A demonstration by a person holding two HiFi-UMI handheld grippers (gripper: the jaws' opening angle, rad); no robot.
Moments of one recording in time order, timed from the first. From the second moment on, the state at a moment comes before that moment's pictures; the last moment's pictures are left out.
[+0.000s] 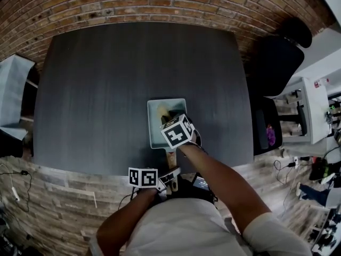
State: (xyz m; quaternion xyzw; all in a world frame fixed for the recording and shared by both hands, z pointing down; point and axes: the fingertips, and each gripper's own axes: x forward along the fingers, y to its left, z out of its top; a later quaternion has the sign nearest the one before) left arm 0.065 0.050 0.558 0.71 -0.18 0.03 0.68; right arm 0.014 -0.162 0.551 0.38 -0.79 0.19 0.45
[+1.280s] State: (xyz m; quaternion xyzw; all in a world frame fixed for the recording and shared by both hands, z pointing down) left arm 0.046 0.043 0.557 0.69 -0.24 -0.02 0.68; right arm 0.058 -0.202 0.576 0.34 -0.71 0.06 0.61
